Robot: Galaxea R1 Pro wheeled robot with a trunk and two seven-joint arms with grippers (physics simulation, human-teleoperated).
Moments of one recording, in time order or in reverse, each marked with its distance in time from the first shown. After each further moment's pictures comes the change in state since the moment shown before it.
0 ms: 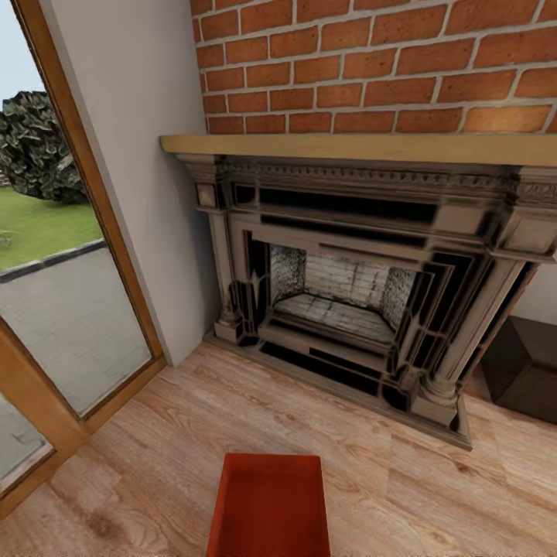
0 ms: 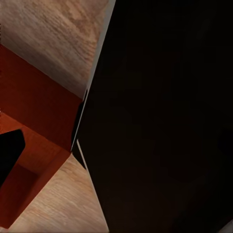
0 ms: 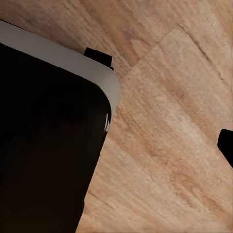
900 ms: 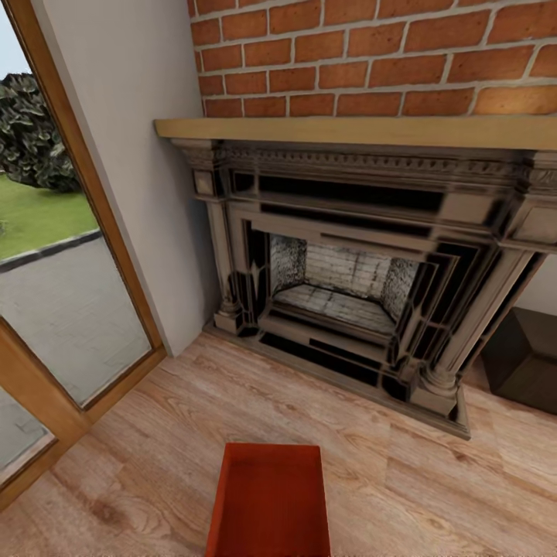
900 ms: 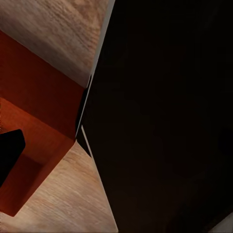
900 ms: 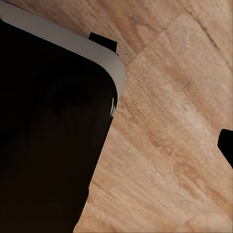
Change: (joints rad) left arm 0.000 0.000 -0.001 -0.003 -0.002 0.000 0.000; right arm 0.000 0.000 0.000 0.000 -0.002 -0.003 0.000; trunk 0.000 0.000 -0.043
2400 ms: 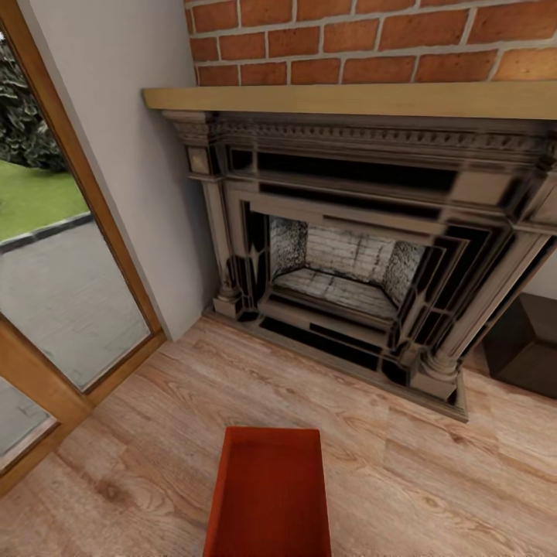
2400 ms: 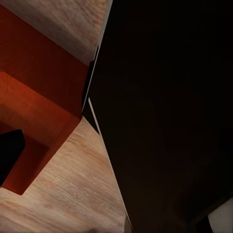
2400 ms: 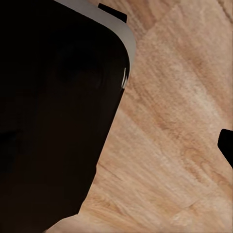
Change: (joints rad) left arm 0.000 -0.002 0.000 0.000 0.000 0.000 0.000; right arm 0.000 0.000 0.000 0.000 0.000 0.000 0.000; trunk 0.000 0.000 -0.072
